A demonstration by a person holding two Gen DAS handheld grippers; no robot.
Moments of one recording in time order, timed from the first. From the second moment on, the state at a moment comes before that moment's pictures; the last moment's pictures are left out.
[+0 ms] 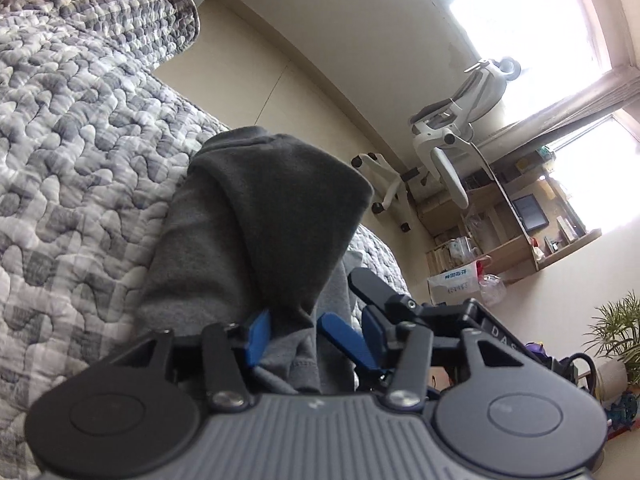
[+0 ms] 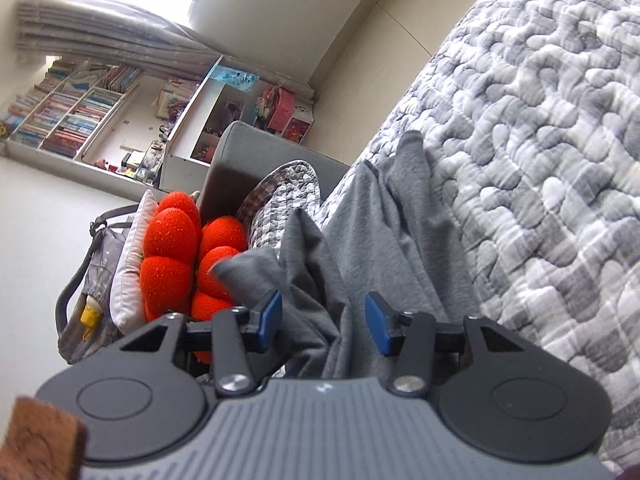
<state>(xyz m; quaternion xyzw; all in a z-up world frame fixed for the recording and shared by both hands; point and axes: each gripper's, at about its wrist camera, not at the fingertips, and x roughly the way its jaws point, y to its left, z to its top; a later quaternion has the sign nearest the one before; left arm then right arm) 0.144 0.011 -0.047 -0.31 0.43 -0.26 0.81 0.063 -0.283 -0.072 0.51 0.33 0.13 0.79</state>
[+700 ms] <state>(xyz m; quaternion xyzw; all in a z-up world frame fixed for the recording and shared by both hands) 0.111 0.059 -0.007 -0.32 0.40 -0.31 0.80 0.069 -0.279 -0.070 0.50 0.34 0.14 0.79</state>
